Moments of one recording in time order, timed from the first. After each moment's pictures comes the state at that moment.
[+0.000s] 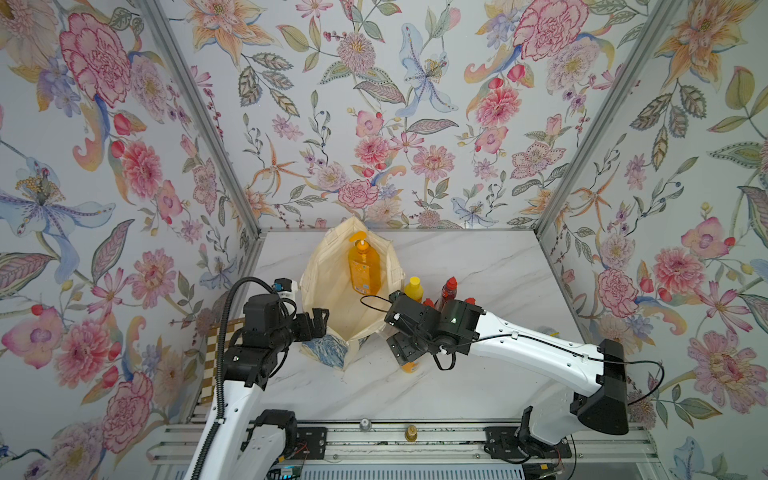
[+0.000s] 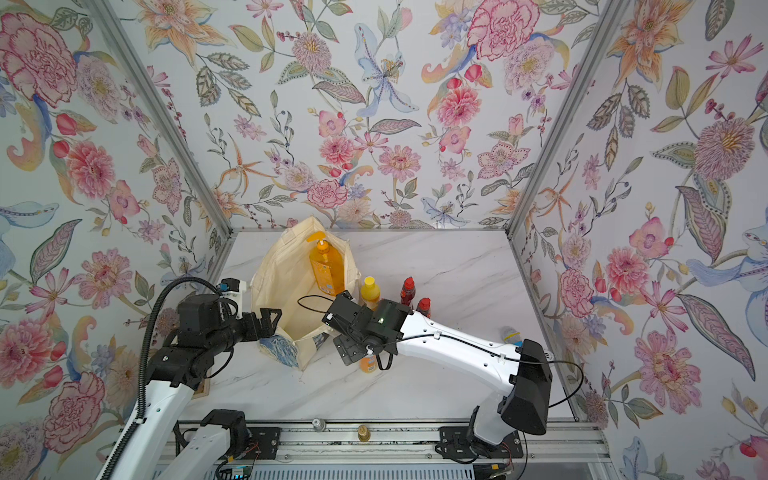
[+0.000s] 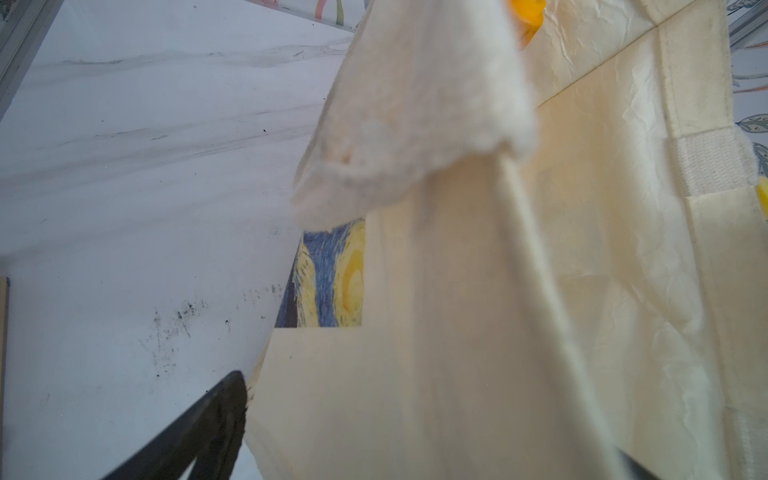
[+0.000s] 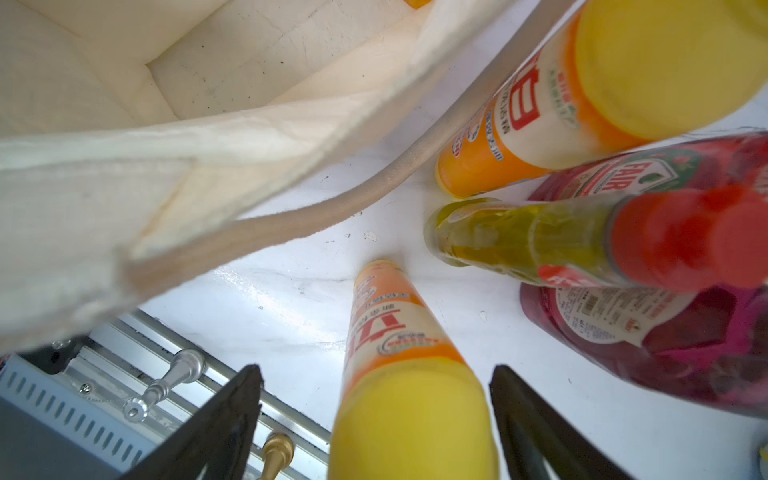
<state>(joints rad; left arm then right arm) -0.10 0.75 0.77 -0.68 0.22 -0.25 1.17 1.54 1.47 -1.08 0.28 0.51</state>
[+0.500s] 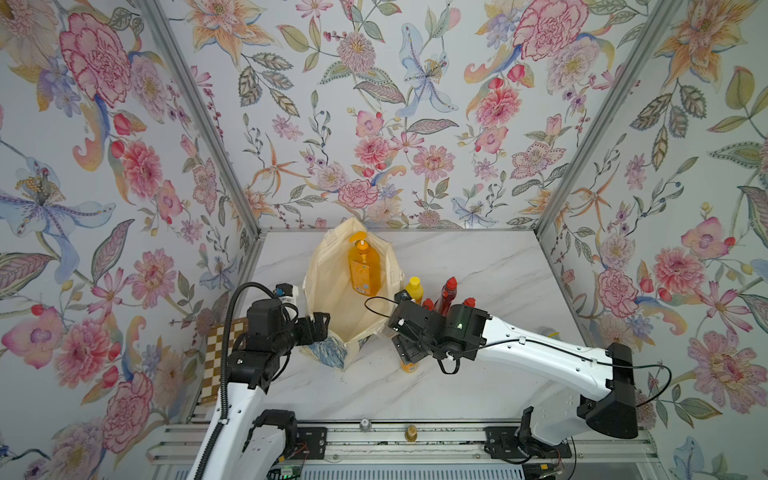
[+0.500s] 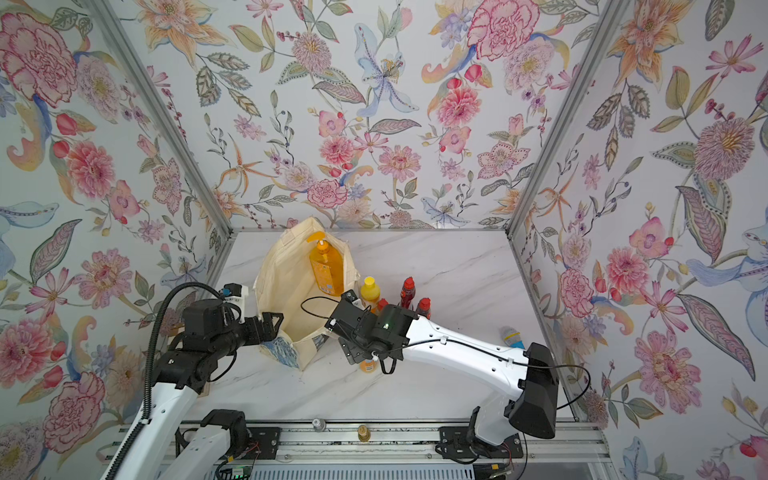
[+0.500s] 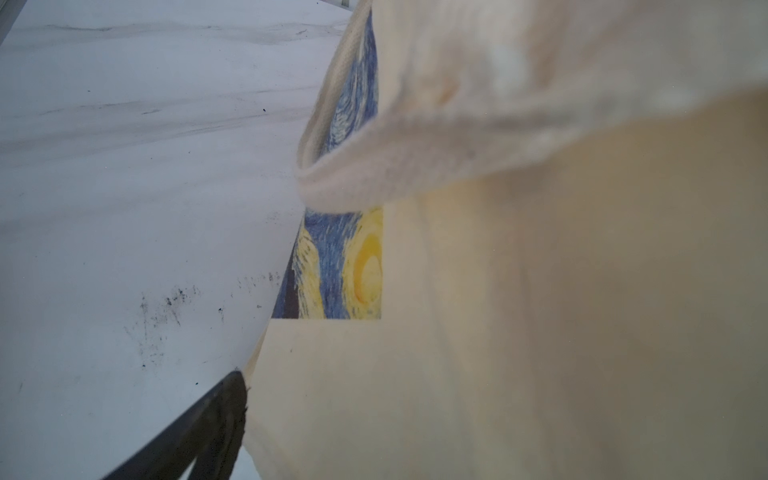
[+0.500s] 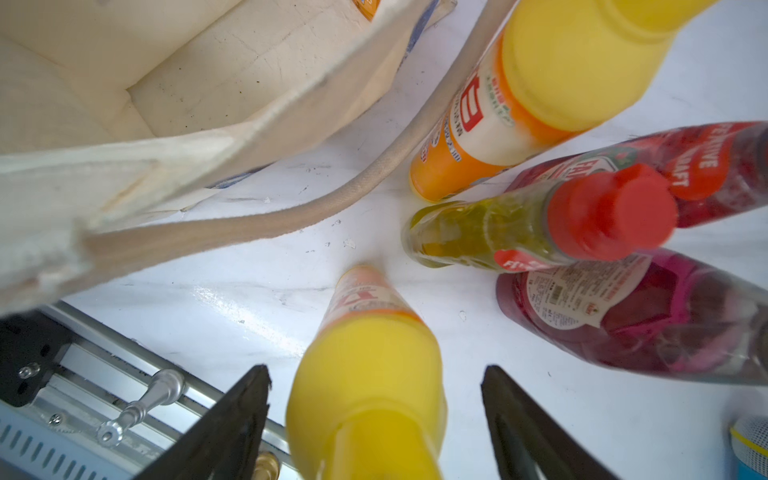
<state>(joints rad) -0.10 0.73 0.69 -0.63 0.22 -0.27 1.18 1.51 1.42 -1.07 0.36 0.54</state>
